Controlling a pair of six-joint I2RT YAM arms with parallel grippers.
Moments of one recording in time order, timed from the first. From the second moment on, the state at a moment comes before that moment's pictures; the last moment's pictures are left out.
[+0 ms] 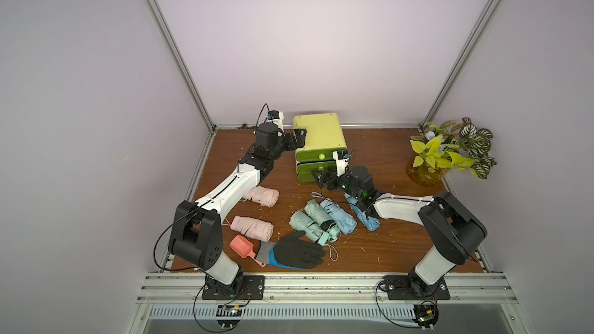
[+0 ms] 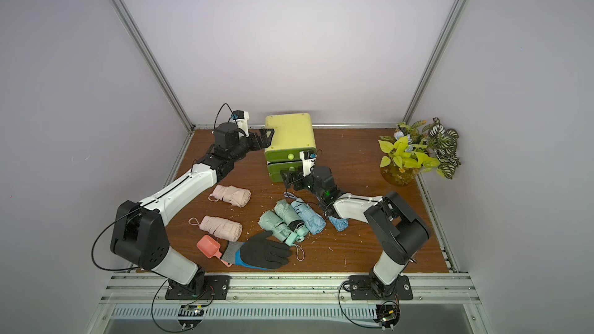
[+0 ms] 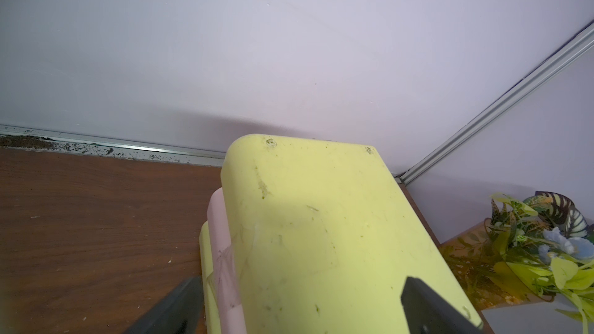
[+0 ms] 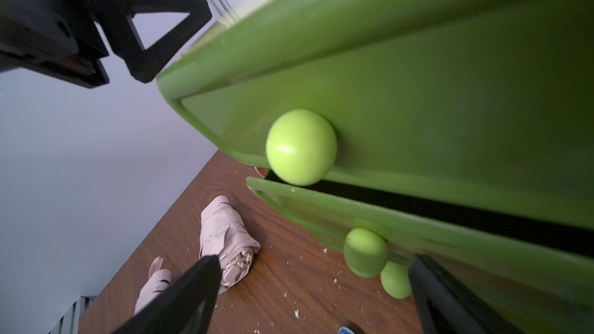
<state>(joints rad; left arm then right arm) -0.36 1.57 1.22 0.07 0.11 -0.45 0.67 1.69 0.78 0.70 -0.14 0.50</state>
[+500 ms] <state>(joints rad) -0.34 1.60 1.23 0.07 0.13 -0.45 0.66 1.71 0.87 0.70 -0.05 0.51</state>
